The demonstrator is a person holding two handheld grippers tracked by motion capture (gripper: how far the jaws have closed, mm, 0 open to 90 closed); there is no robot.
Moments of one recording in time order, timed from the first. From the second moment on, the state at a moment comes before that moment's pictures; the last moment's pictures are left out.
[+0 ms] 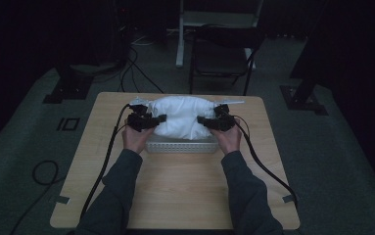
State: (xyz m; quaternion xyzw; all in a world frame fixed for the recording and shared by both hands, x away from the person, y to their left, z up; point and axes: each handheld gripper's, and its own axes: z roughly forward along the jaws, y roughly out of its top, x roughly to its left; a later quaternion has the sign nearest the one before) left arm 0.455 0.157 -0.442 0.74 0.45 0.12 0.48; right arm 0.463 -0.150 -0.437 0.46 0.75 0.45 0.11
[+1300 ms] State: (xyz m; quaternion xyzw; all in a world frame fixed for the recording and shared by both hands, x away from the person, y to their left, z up) left arm 0.464 0.147 -0.475 0.77 0.49 0.17 0.37; right arm 0.477 -0.128 -0.479 0.49 0.79 0.29 0.22
